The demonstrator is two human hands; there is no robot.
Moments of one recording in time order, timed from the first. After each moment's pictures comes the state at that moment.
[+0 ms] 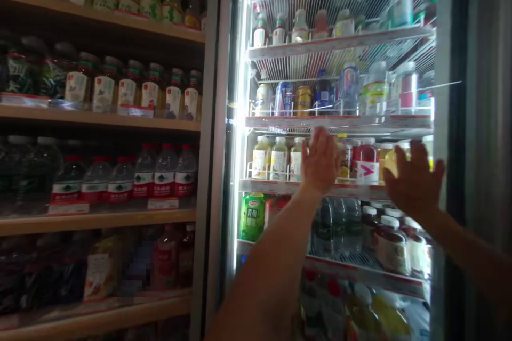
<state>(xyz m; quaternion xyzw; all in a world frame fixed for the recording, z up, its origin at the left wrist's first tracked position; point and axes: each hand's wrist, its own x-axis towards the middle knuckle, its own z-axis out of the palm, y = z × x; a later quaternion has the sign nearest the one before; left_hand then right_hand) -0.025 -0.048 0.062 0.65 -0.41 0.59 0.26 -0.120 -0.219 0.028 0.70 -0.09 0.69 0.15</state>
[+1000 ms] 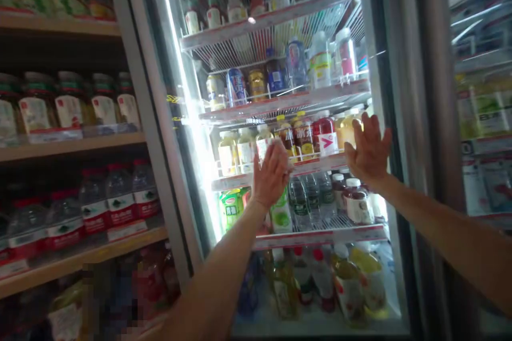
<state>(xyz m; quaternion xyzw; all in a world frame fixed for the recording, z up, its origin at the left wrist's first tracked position) 0.024 0.000 0.000 0.60 -0.44 0.65 0.11 -0.122 -0.239 0.010 0.71 -0.16 0.68 0.11</state>
